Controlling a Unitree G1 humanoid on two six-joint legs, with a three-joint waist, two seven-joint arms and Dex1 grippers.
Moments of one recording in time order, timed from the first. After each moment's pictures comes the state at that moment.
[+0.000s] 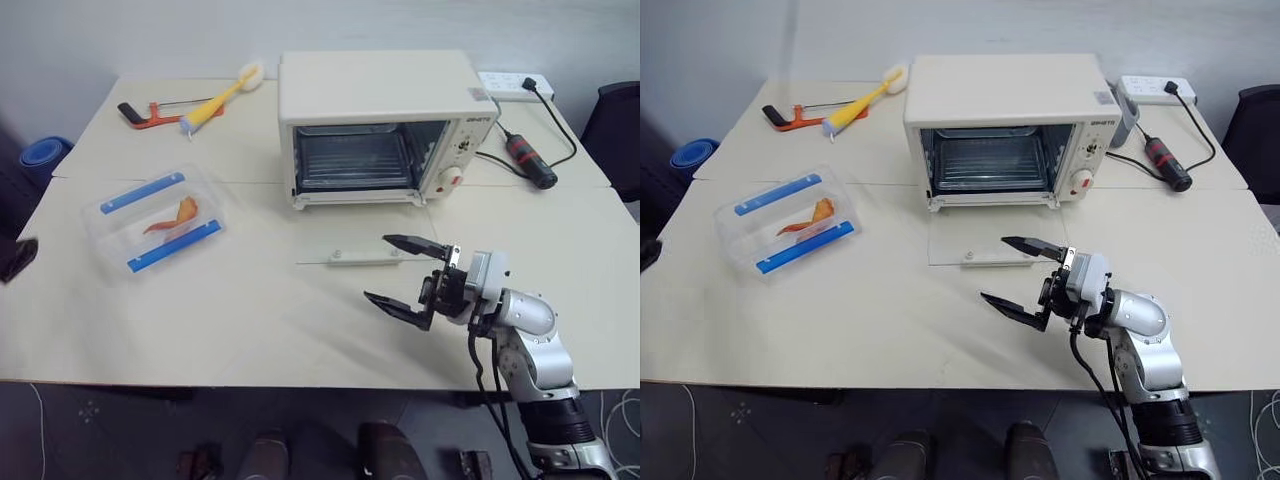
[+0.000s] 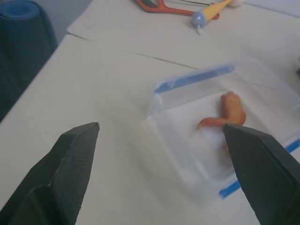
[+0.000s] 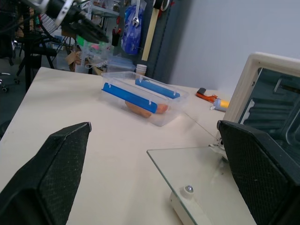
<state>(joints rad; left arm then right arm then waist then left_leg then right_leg) -0.27 1.02 0.85 0.05 -0.78 1.22 -0.23 -0.28 -0.45 0.00 -0.07 0.49 -0.17 1.14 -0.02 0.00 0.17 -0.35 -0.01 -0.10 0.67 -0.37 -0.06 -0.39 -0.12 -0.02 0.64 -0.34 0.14</state>
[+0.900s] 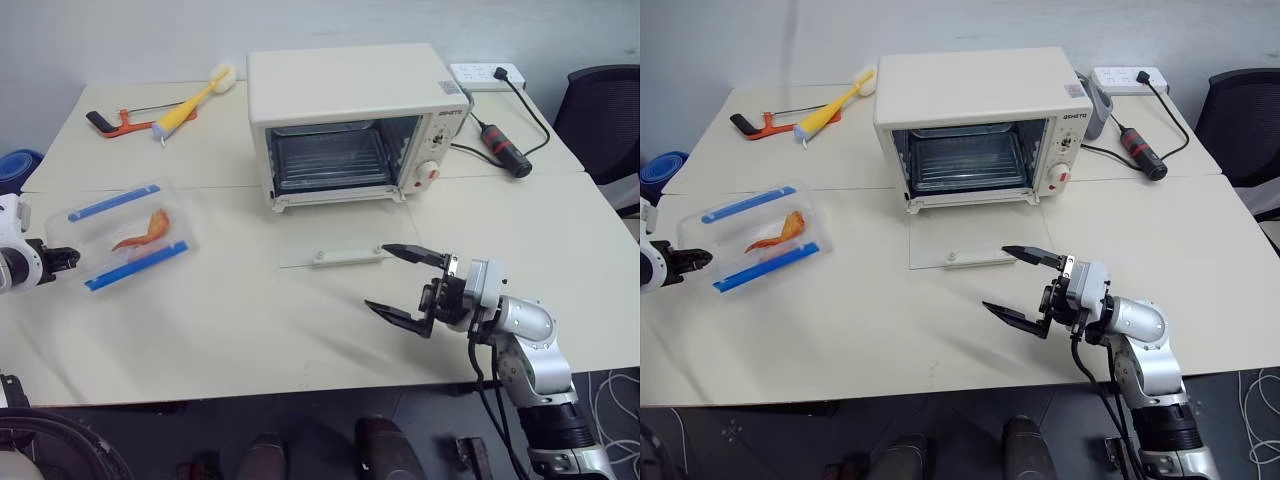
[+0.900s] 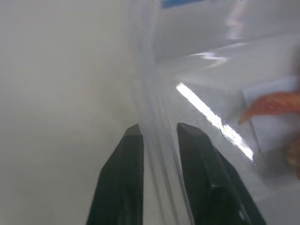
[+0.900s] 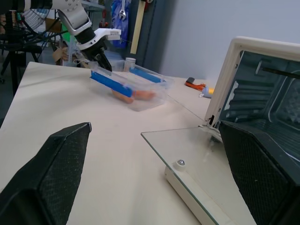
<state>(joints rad) -0.72 1.06 0.30 0.65 -0.39 1.07 -0.36 -0.22 -0.46 -0.01 -0.11 0.49 -0.17 1.12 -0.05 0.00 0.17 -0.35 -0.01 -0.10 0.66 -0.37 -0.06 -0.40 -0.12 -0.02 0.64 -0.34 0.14</state>
